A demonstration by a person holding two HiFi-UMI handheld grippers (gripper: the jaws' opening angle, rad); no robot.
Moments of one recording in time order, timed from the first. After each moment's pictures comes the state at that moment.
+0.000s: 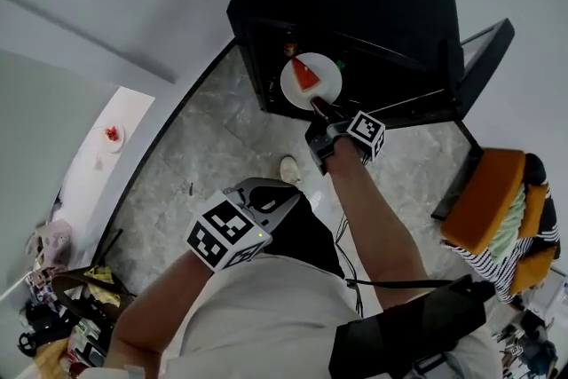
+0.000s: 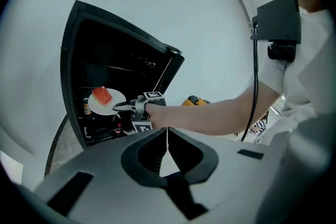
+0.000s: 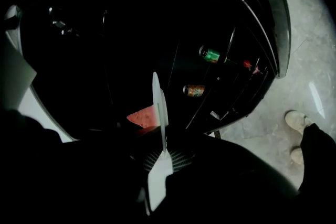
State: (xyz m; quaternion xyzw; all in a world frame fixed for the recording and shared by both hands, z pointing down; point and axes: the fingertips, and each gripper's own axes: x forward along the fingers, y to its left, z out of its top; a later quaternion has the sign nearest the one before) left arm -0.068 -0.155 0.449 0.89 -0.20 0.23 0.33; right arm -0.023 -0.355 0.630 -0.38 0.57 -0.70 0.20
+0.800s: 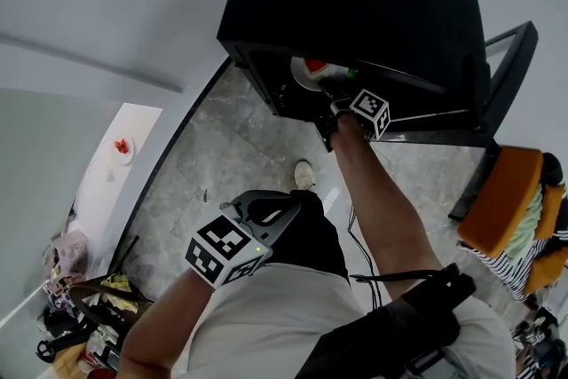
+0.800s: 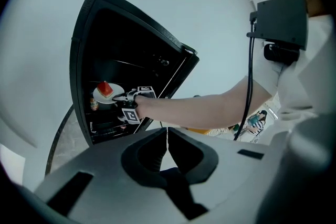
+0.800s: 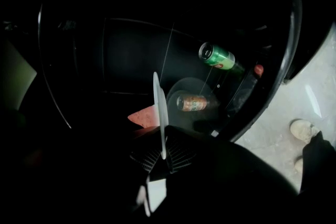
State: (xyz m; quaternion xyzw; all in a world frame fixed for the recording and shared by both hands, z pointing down) left arm -0.089 -0.187 0.467 0.87 -0.21 0.24 0.36; right arm -0.030 -0.445 0.687 -0.42 0.54 -0.70 0.20
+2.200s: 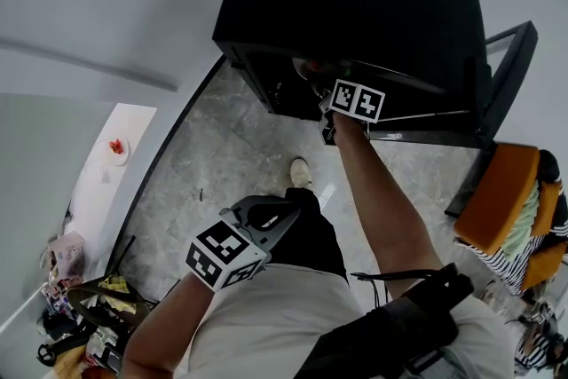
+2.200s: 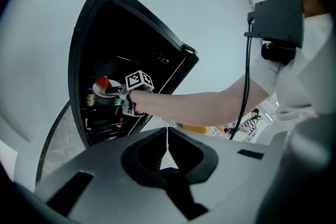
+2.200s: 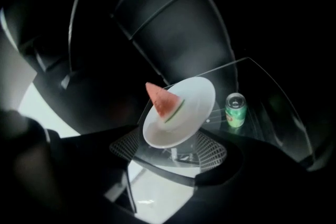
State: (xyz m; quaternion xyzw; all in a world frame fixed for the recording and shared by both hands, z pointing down) left arm -0.086 -0.180 0.476 0.87 -0.20 0.22 0.38; right arm -0.027 -0.460 0.684 -0.48 0.73 -0.47 -0.12
